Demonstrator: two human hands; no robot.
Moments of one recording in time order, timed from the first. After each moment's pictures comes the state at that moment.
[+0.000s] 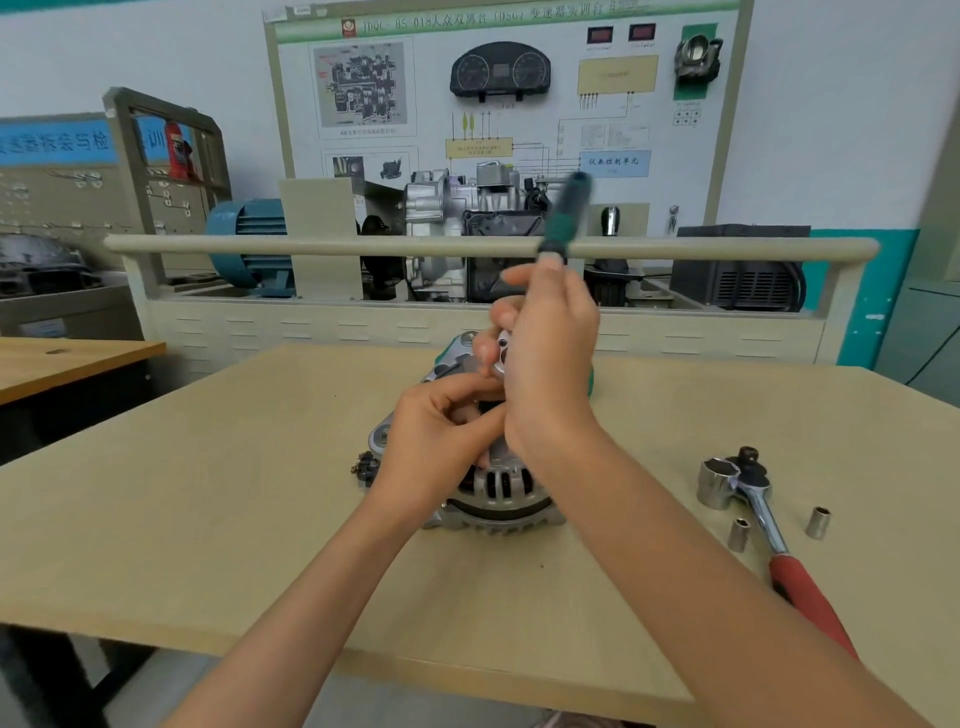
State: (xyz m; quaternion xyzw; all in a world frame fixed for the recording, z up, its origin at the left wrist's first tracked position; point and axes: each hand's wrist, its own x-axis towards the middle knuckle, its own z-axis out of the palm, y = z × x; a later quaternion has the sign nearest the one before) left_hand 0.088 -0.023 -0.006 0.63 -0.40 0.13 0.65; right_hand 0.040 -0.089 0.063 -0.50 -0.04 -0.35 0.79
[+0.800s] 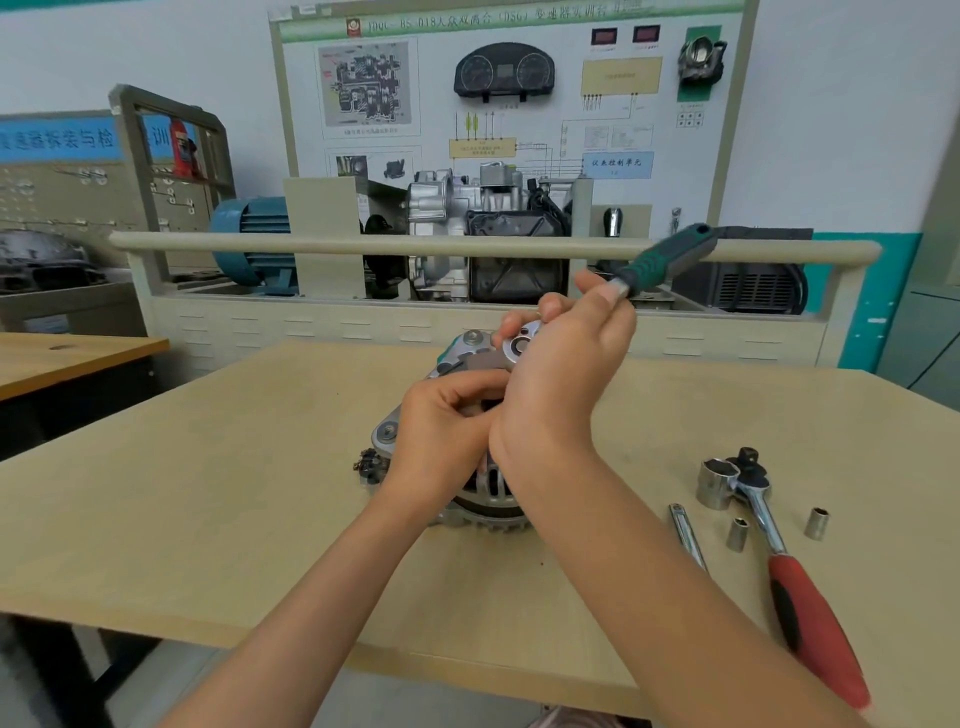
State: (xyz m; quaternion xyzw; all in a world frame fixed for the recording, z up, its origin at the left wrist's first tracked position) left_hand 0.082 -0.028 -0.003 0.61 -0.41 0.14 0.66; right_hand 0.034 -0.079 0.059 -0.37 -0.03 -0.44 0.82
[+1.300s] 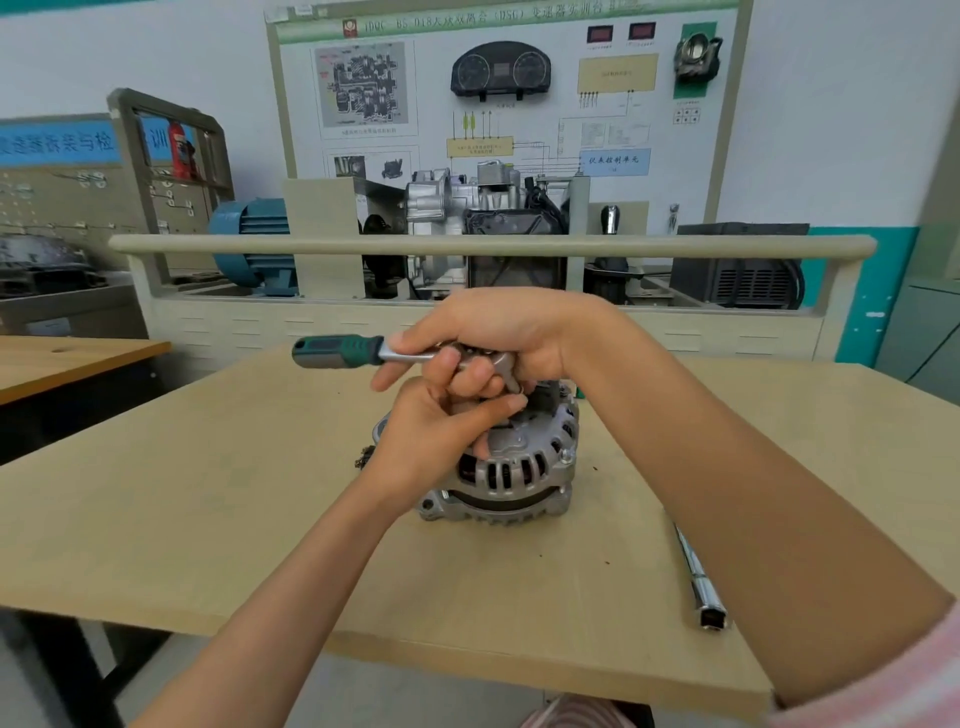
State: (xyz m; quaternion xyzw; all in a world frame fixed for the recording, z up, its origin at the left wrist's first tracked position) left_hand 0.087 -0.019 0.000 0.63 -0.37 0.07 0.68; right_hand 0.049 -0.104 0.102 -0.84 -0.10 0.19 0.50
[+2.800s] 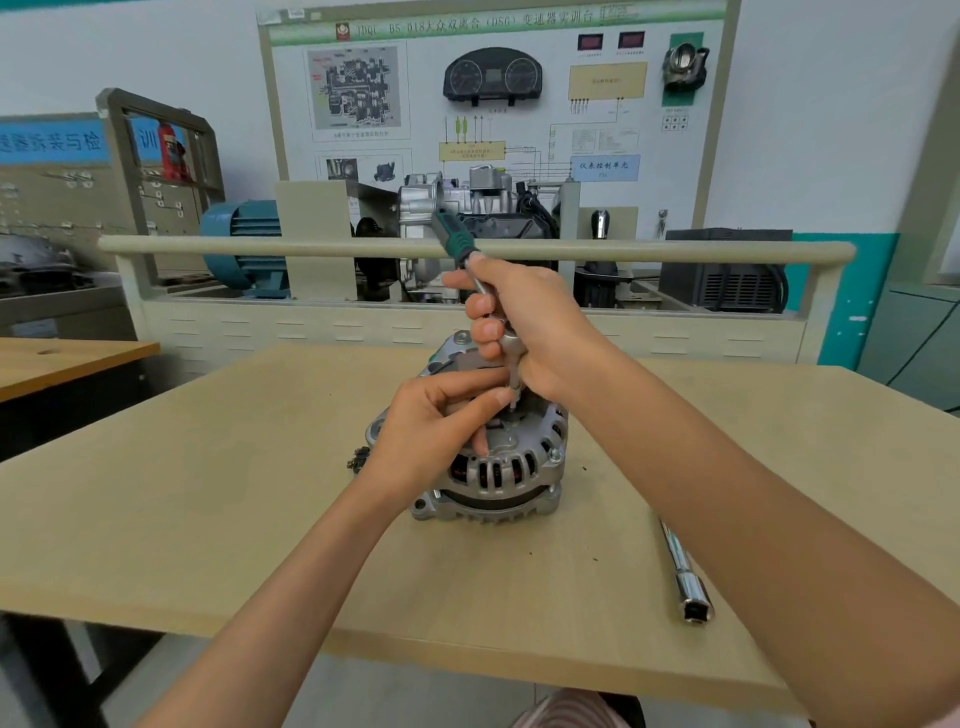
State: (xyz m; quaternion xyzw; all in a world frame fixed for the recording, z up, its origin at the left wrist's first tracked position) left_hand 0.089 -0.019 -0.004 0.65 -0.41 0.08 0.64; right_hand 0.043 -0.111 0.087 -0.65 -0.02 -0.15 0.75
